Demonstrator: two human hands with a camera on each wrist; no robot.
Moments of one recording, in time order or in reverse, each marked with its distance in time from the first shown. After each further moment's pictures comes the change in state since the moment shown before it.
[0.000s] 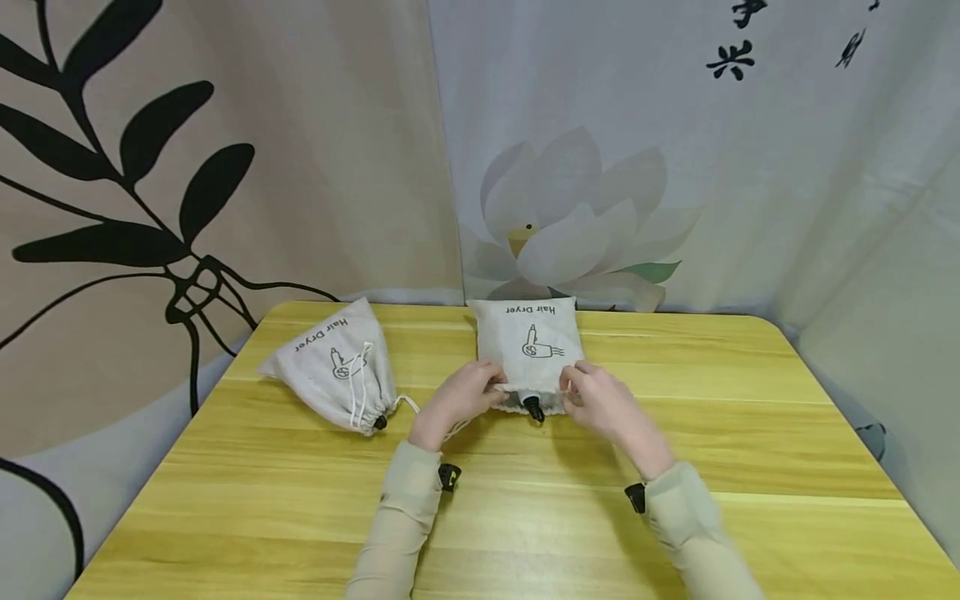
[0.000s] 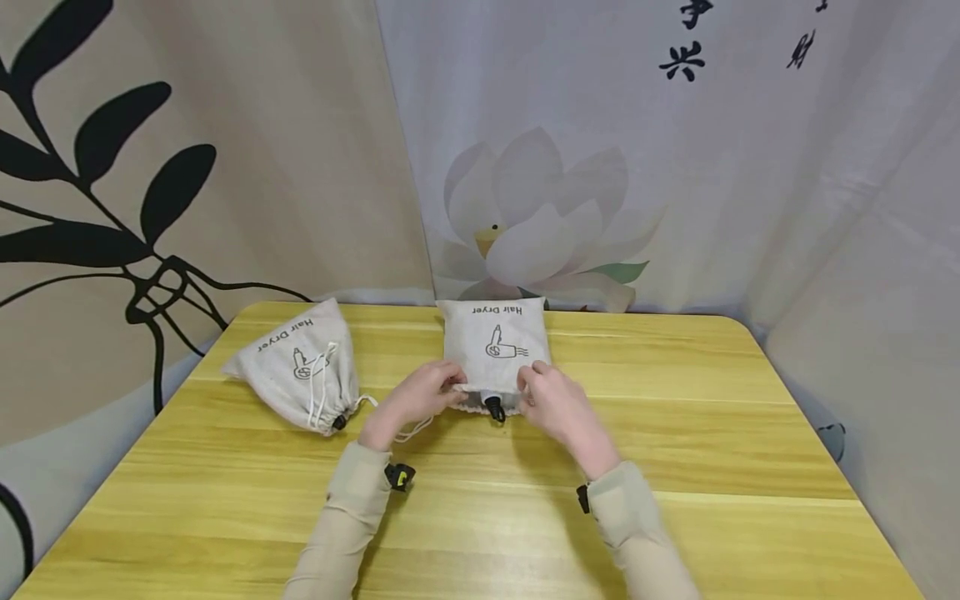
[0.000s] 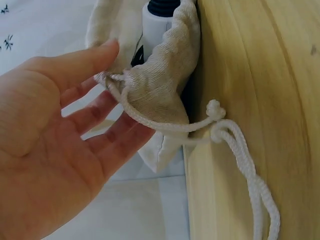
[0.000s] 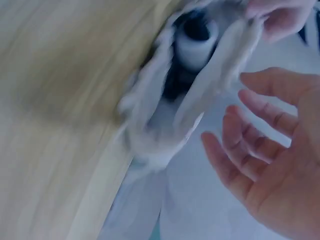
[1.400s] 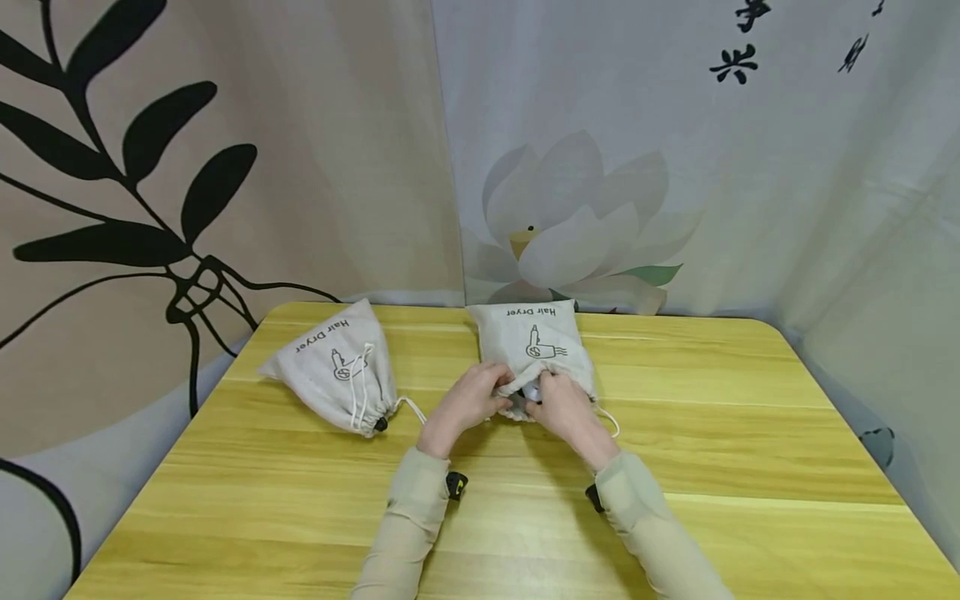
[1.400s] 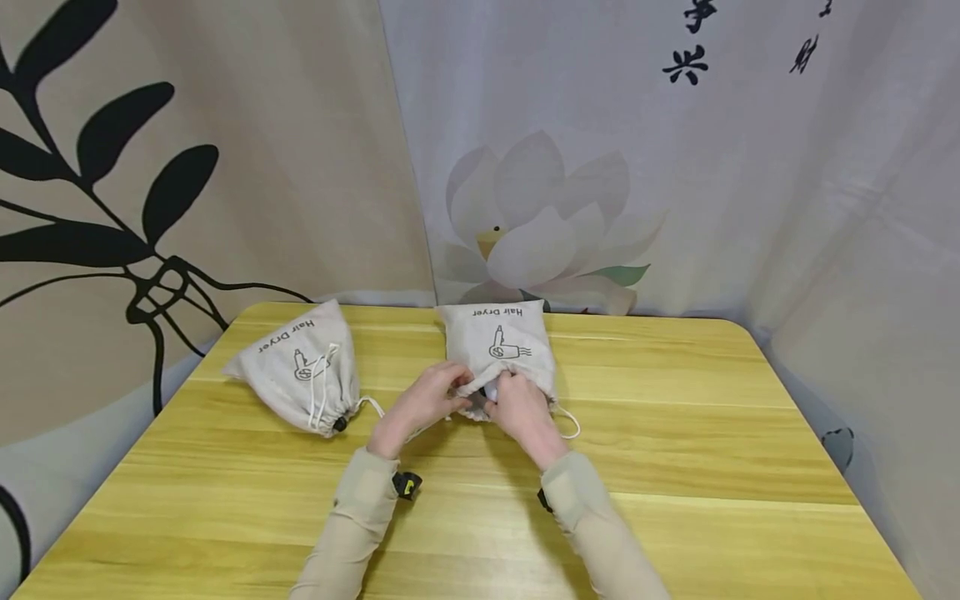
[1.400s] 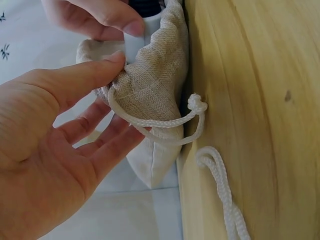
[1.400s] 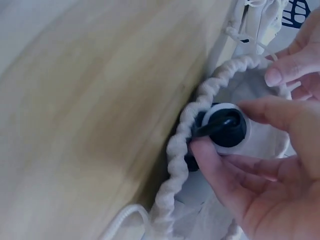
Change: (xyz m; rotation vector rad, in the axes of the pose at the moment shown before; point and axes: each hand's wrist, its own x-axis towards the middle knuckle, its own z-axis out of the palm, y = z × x) left_hand 0.001 0.004 0.009 -0.040 0.081 0.030; right_hand 0.030 -0.030 0.042 0.008 -0.108 0.295
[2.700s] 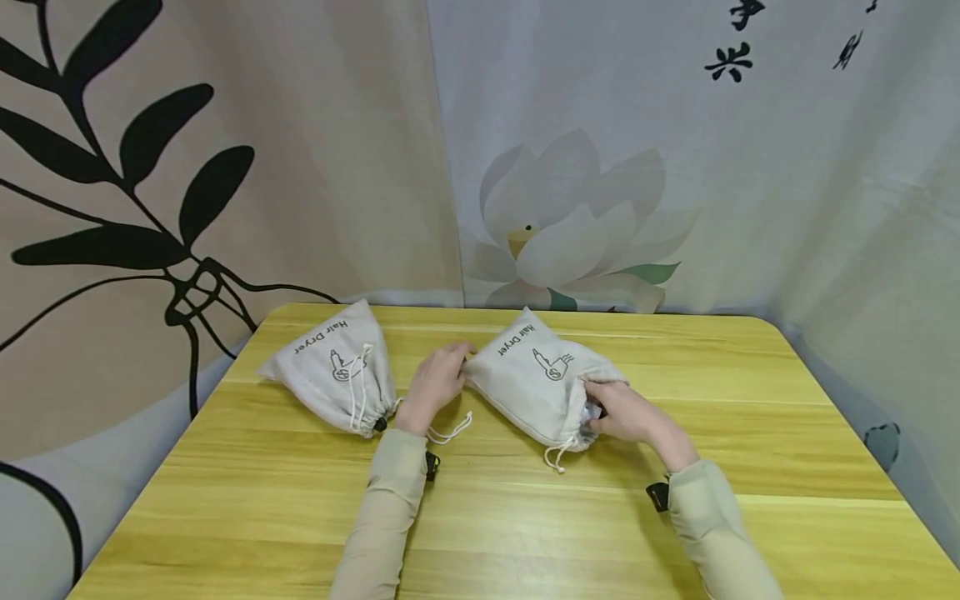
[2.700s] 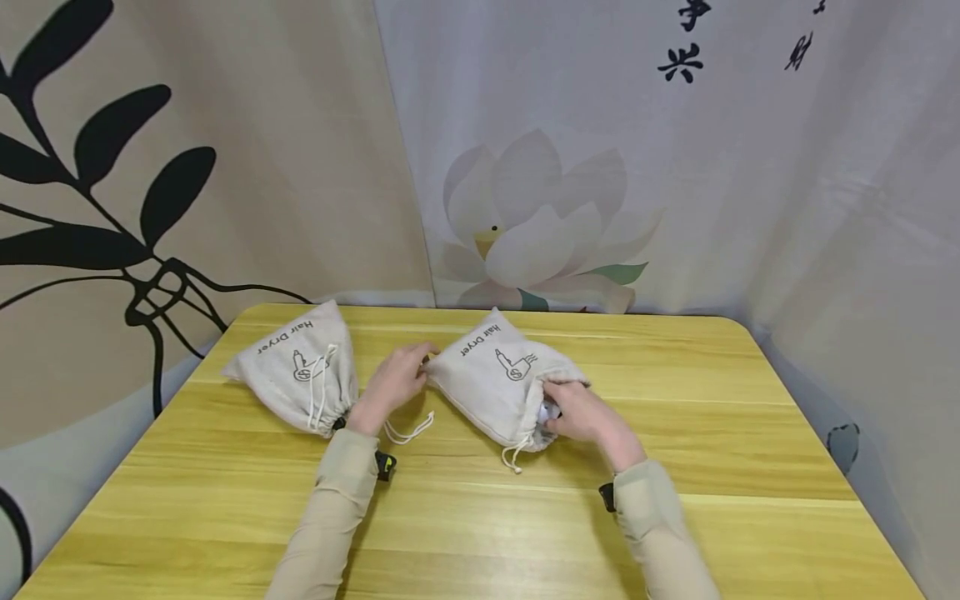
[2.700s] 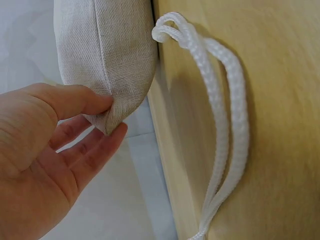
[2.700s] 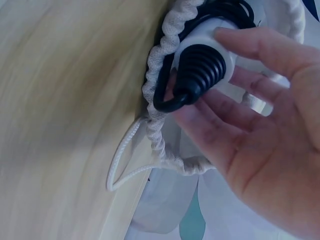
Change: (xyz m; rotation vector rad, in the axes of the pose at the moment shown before) left_hand 0.002 -0.043 -0.019 0.221 0.147 -0.130; right_hand -0.022 0.084 -0.041 0.028 -0.190 -0.337
